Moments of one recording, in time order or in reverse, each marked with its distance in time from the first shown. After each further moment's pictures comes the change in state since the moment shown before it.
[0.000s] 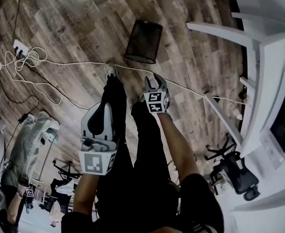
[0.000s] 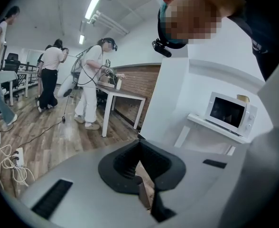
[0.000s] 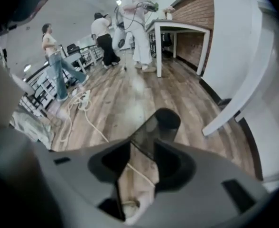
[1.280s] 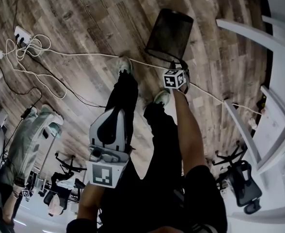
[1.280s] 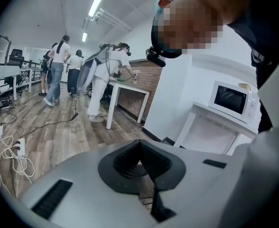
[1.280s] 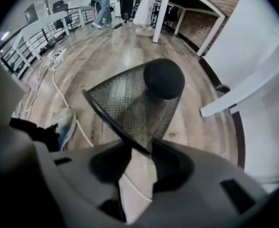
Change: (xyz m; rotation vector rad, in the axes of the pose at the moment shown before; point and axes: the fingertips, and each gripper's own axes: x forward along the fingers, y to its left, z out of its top) left arm 0.006 0.038 -0.099 -0.011 0.030 0.024; right arm 0.184 -0.070 -0.117 -0.103 0.294 -0.238
